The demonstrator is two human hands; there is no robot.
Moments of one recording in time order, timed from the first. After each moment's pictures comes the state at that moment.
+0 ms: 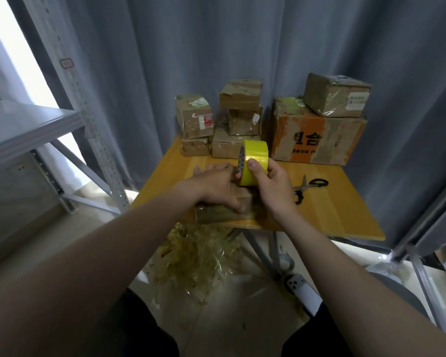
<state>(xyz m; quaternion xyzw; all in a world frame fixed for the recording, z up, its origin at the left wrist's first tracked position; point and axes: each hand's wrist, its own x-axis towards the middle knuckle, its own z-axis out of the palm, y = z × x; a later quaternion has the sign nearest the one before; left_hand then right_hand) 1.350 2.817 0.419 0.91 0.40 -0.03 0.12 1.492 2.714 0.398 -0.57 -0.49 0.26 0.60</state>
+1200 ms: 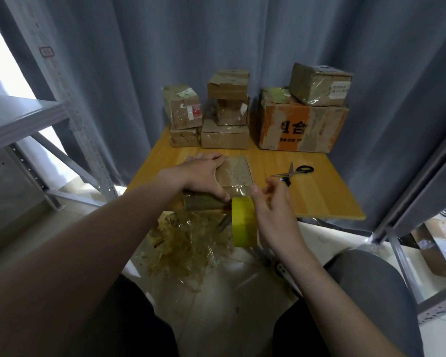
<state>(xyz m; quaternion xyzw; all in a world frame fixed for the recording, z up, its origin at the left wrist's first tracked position) 1.338 2.828 0.410 0.92 0.38 -0.07 0.09 1.461 2.617 0.388 -0.72 -0.45 0.20 0.48</state>
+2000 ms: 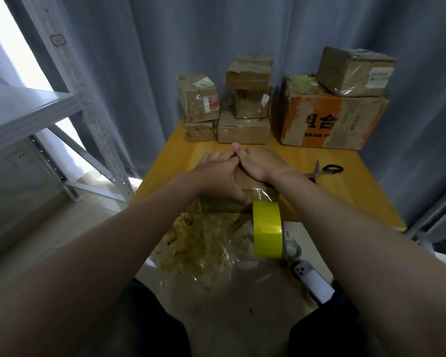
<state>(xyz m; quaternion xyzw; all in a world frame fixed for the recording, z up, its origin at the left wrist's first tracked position) 1.340 2.819 0.405 0.92 0.38 -0.02 0.09 1.497 2.801 0.399 -0.74 -0.64 0.16 0.14</state>
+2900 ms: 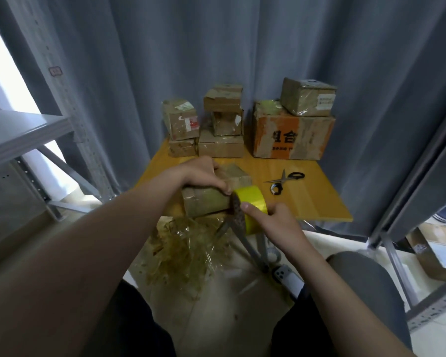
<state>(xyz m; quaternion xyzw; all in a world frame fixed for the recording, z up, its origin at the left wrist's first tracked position) 1.345 2.811 0.446 0.87 0.44 -0.02 0.22 1.481 2.597 0.395 -0.66 -0.46 0.34 0.49</state>
